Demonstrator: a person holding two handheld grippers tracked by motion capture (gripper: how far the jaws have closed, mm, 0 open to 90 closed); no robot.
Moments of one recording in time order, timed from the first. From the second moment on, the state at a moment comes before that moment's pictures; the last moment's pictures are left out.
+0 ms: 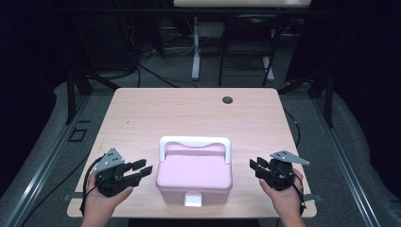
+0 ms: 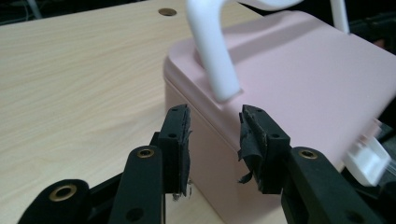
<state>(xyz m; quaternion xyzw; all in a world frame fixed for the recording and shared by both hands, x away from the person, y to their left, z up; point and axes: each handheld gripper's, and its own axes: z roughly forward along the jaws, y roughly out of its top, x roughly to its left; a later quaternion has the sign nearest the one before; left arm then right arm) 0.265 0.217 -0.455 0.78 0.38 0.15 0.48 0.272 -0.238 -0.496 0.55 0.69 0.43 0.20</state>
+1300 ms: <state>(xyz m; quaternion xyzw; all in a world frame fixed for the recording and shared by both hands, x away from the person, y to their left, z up) 0.306 0.241 -0.507 0.75 0.44 0.19 0.45 0.276 -0.245 -0.512 0.55 0.68 0.43 0.22</state>
